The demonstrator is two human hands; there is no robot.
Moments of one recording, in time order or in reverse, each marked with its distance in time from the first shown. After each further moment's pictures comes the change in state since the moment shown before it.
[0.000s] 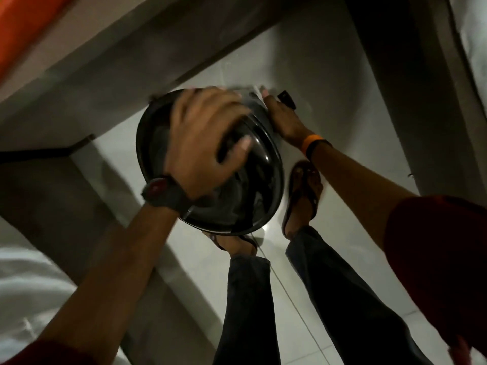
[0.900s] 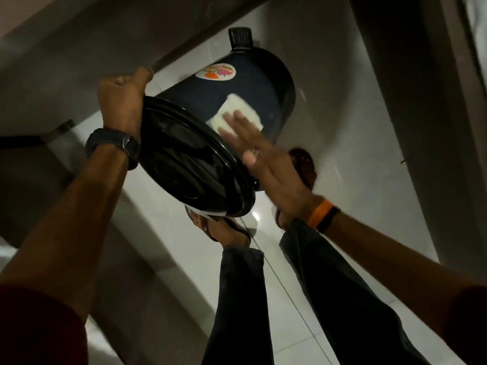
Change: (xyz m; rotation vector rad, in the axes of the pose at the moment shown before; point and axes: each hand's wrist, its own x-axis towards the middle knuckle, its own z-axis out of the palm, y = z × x) left_hand 0.018 -0.079 -0.005 -0.652 0.210 -0.985; right_hand -0.103 0.050 0.061 -0.118 -0.036 -0.754
